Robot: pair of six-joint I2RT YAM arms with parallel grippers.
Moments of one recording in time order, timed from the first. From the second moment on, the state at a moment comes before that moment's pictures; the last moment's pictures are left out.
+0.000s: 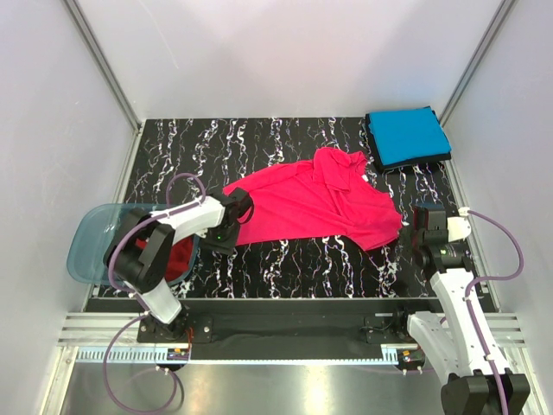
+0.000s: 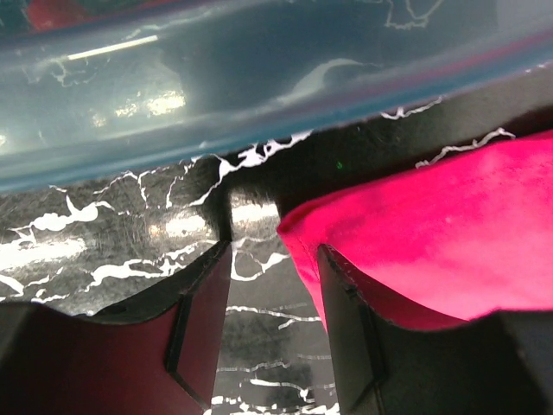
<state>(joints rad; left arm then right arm) -0.55 1.66 0.99 -0.95 -0.27 -1.97 0.04 0.74 0.65 -0.73 0.31 1.11</state>
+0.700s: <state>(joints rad) -0.52 1.63 0.94 -0.77 -0.34 -1.88 0.04 0.75 0.63 -0.70 0.25 1.10</state>
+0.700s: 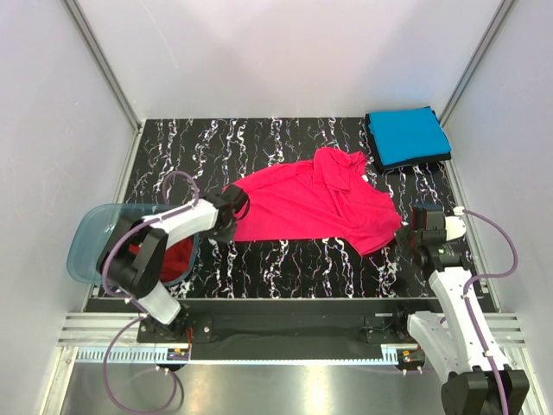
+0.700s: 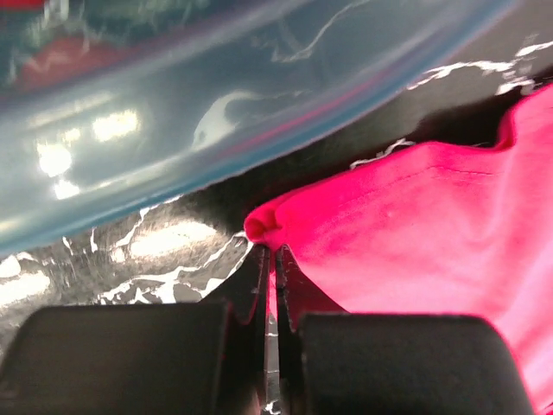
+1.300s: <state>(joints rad) -0.54 0.88 1.27 -0.75 -0.49 -1.41 0.04 0.81 1.36 -0.85 0.13 0.90</state>
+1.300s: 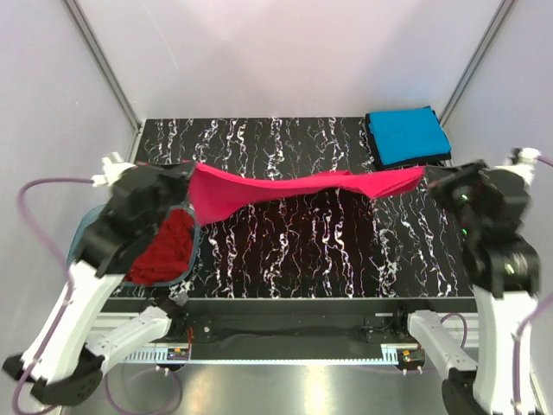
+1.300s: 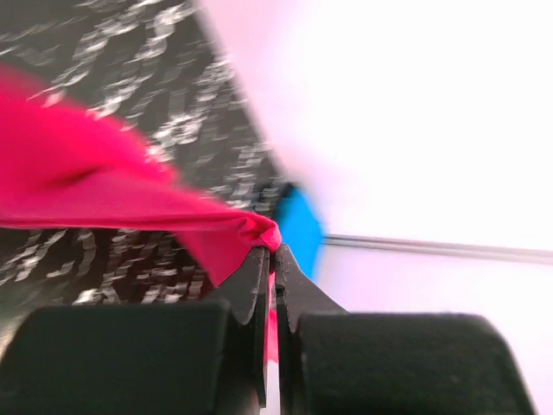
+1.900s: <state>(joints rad) -0.54 0.90 1.41 -0.78 -0.30 -1.23 0.04 0.74 1.70 -0.95 0.08 0.86</state>
